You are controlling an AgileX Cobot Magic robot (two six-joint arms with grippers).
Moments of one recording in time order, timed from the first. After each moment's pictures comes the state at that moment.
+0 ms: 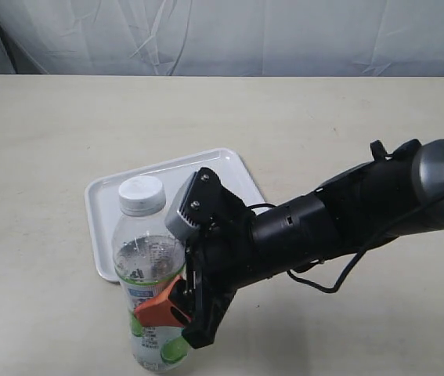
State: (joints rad) left arm 0.02 0.01 0.00 0.02 0.21 0.09; right arm 0.84 1.81 -0.75 1.75 0.78 -2.11
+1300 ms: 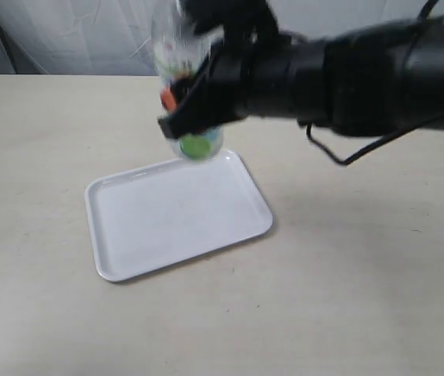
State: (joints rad) left arm 0.02 0.01 0.00 0.02 0.21 0.09; right arm 0.84 1.63 -1.04 1.74 0.07 -1.84
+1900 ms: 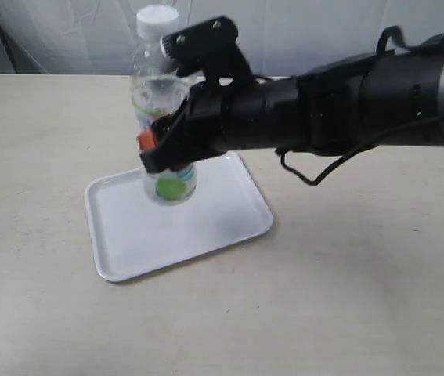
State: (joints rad) left arm 0.02 0.01 0.00 0.02 0.21 0.09; right arm 0.84 1.71 -1.05 1.74 0.26 -1.77
